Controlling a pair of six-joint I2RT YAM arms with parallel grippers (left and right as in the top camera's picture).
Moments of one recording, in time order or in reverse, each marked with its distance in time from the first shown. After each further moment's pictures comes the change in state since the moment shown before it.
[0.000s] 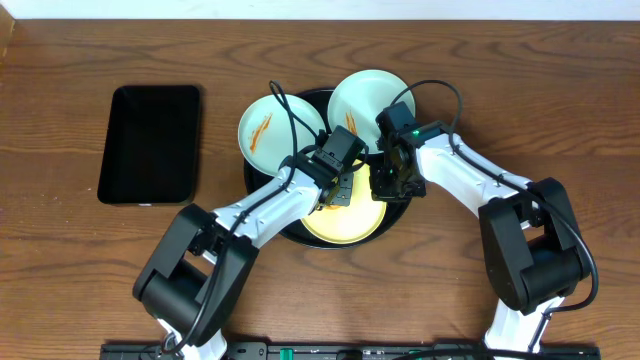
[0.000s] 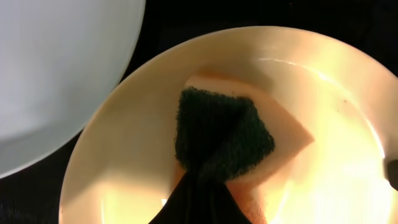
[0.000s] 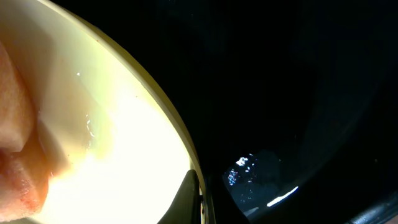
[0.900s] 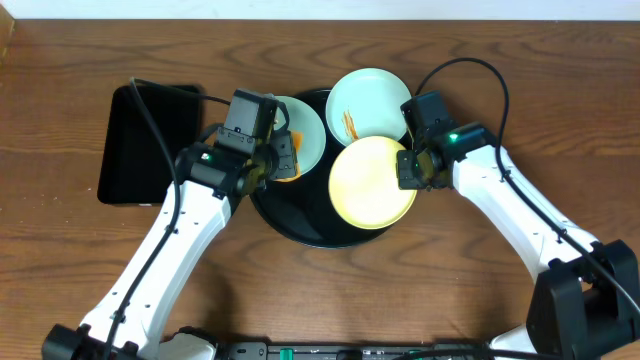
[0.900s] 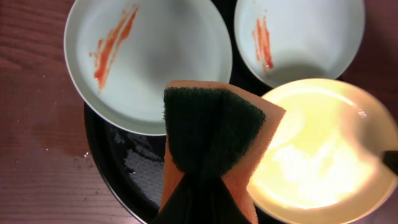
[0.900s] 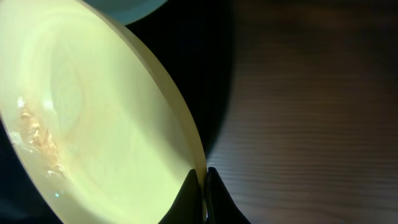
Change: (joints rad) left arm 0.269 -0.424 0.072 -0.282 0.146 0.000; right arm -0.025 -0.284 -0.028 -0.075 0.280 -0.040
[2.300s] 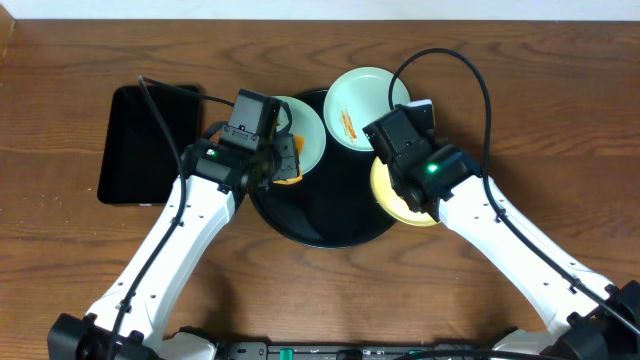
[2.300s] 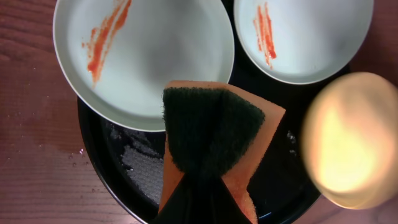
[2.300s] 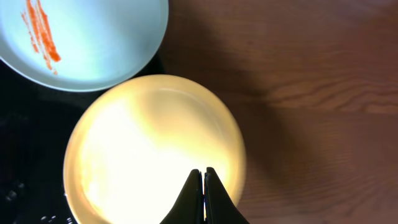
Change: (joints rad) left arm 0.000 0.026 0.000 -0.003 0.012 0.000; right arm 0.206 -0.126 0.013 0.007 0.471 0.021
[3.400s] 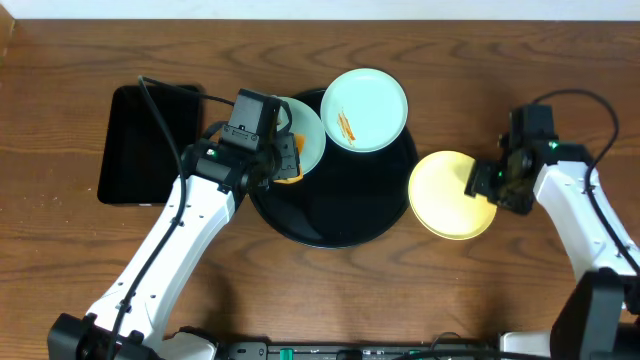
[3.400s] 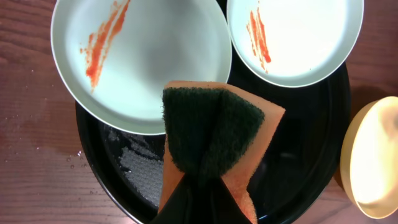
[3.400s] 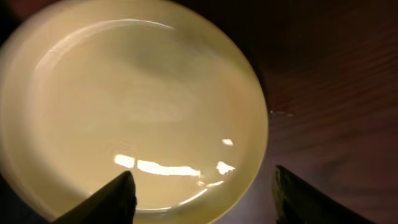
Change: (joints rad) left arm 0.000 0.000 0.000 0.008 0.003 0.000; right arm -0.661 0.027 -0.220 0.005 -0.616 -0.044
